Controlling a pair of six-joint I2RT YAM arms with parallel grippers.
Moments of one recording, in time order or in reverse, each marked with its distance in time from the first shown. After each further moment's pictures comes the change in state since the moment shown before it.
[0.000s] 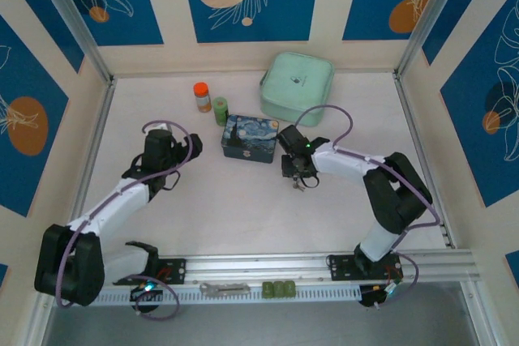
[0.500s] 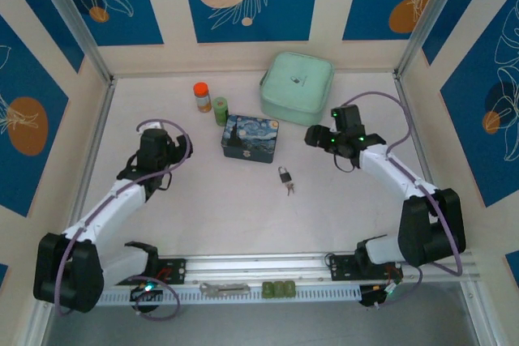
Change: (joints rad) left arm 0.029 -0.019 0.031 -0.087 -0.163 0.141; right arm -0.404 -0.279 -0.103 0.180 -0.225 -0.125
